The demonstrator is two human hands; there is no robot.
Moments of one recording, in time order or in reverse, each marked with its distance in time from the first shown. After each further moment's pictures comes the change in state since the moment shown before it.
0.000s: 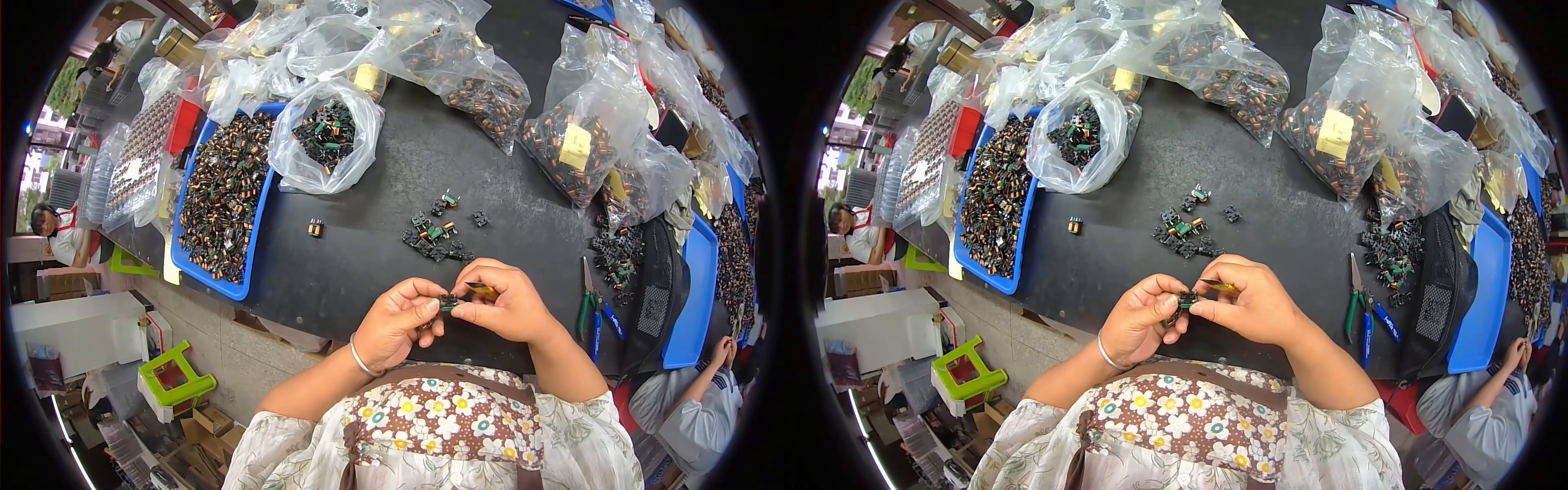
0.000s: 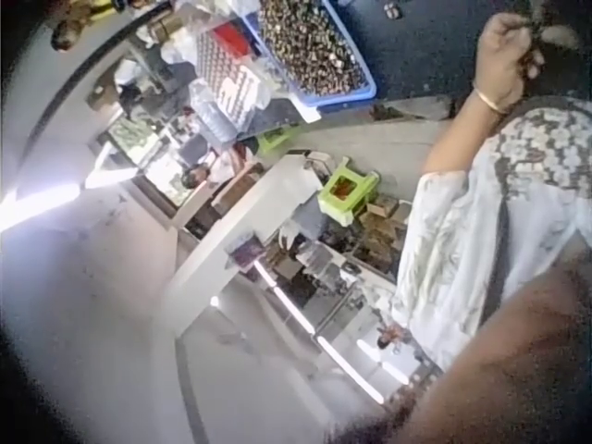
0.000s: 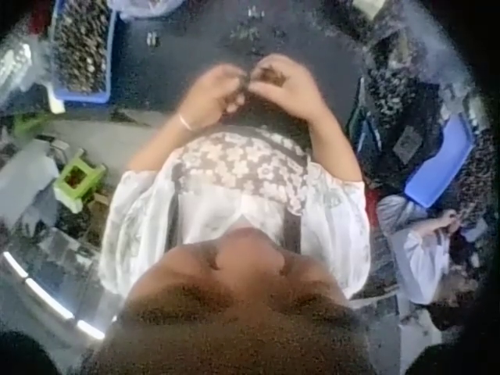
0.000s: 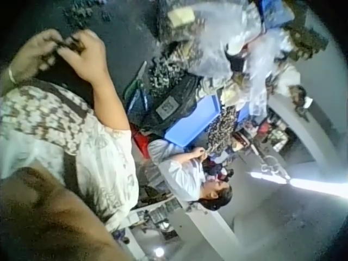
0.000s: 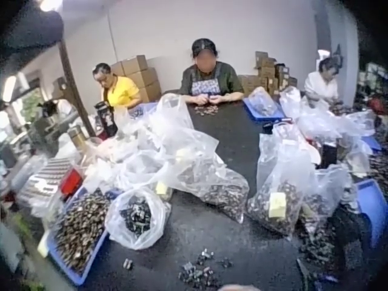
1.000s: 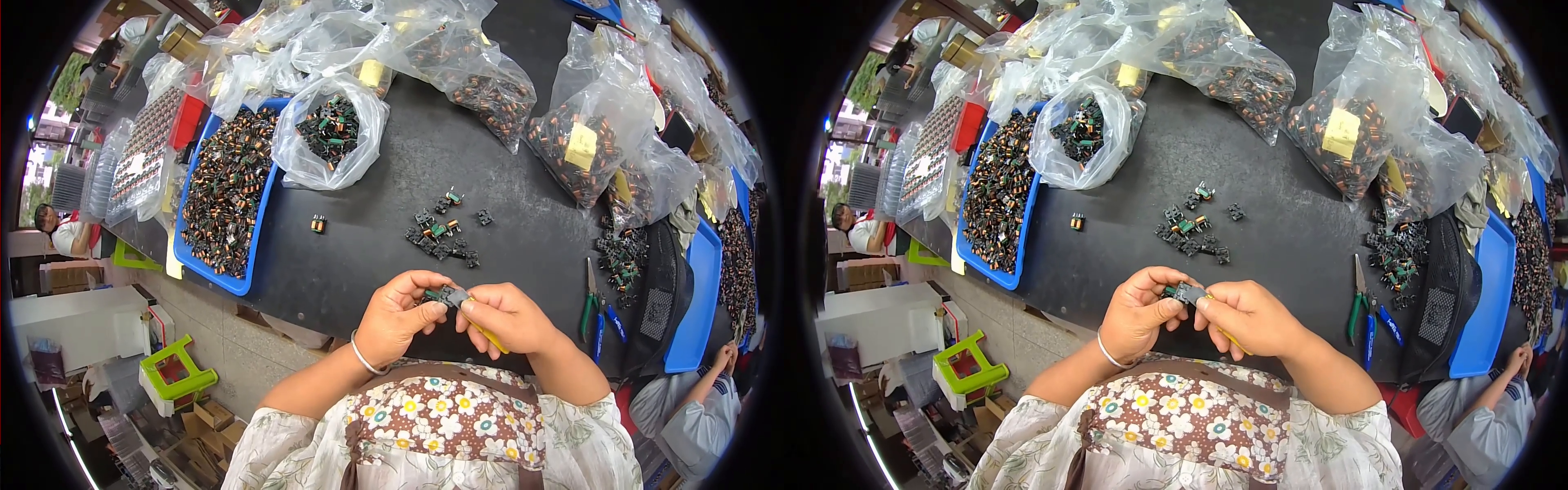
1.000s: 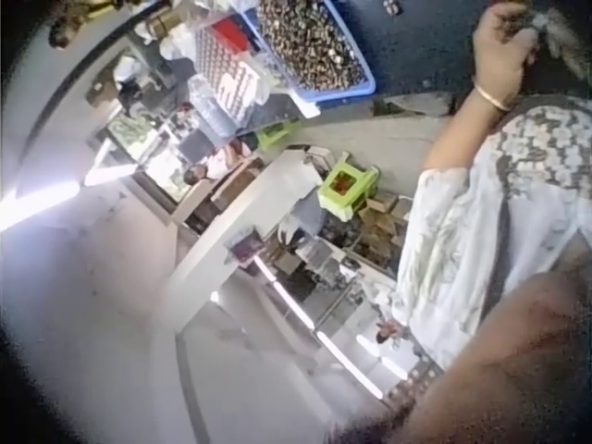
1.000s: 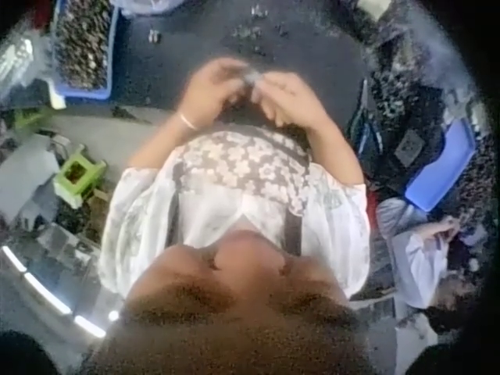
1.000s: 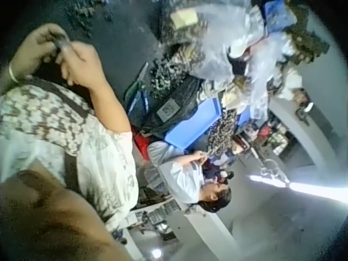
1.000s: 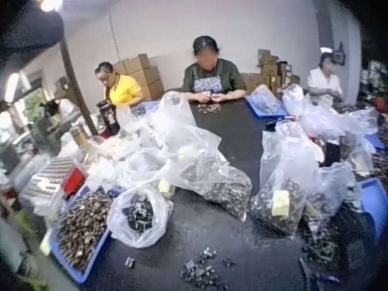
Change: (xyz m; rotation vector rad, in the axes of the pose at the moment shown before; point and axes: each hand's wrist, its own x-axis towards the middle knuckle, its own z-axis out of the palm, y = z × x) left_hand 0.001 0.002 0.007 0.255 0.071 0.202; right_hand -0.010 -0.015 0.003 0.359 -0.229 0.456
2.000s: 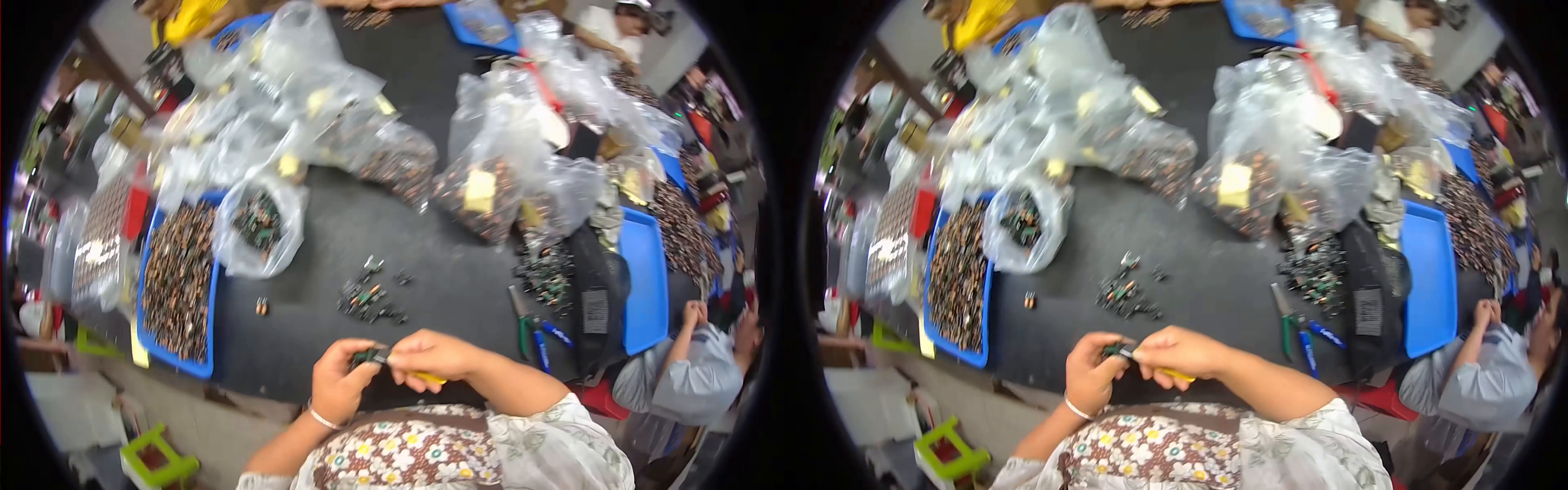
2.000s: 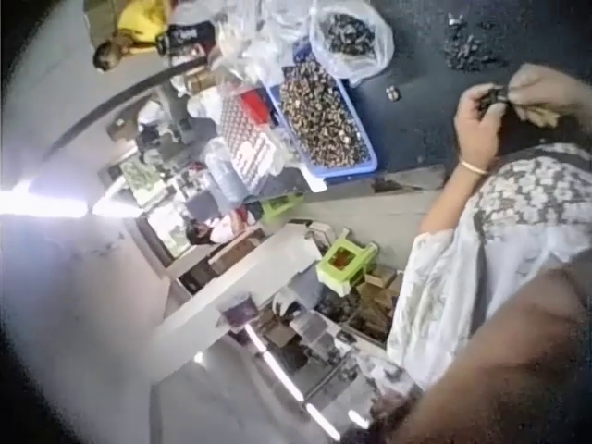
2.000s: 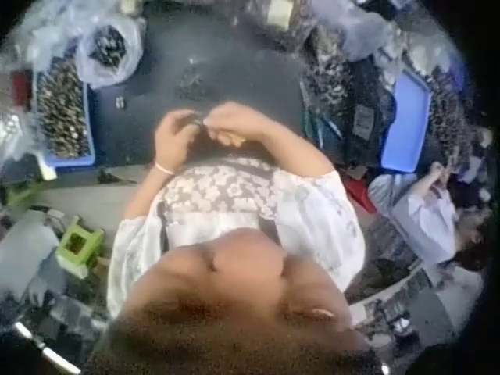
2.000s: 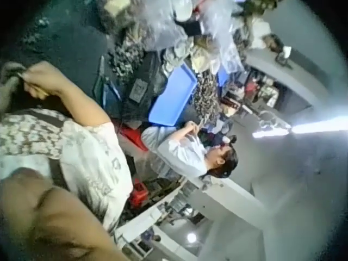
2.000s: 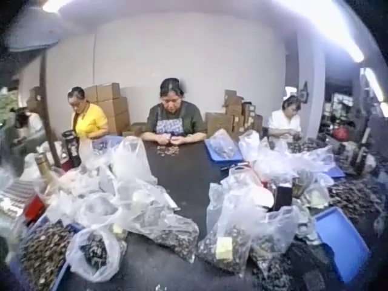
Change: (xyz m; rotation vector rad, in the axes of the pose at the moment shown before) left_hand -0.008 -0.005 0.004 0.271 0.127 0.138; right_hand 0.011 0.012 -0.009 0.089 -0.155 0.022
